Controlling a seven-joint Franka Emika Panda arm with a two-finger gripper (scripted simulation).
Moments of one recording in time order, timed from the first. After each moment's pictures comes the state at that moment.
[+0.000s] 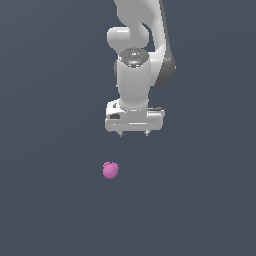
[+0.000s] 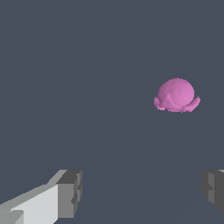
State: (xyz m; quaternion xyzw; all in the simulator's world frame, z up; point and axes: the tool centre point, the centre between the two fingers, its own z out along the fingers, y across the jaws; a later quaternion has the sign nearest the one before) arm 0.004 0.022 0.192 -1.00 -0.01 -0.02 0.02
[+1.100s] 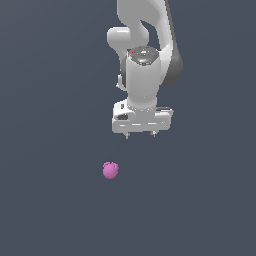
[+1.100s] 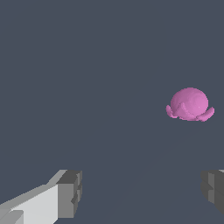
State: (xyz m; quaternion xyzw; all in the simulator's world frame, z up) arm 0.013 0.048 0.198 -1.00 -0.02 -0.03 0.02
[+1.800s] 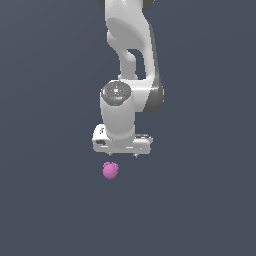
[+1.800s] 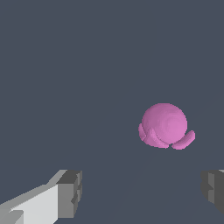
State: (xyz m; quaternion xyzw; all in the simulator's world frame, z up) arm 0.066 -0.020 0.143 -1.00 0.03 -0.02 0.01
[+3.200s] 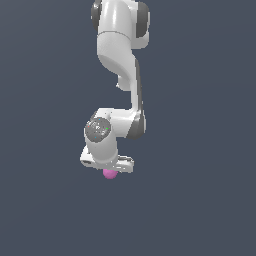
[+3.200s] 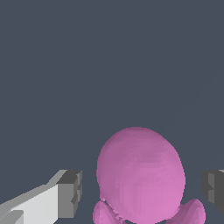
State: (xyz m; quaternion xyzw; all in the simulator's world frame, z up) arm 0.092 -0.079 0.055 -1.00 0.07 0.00 0.00
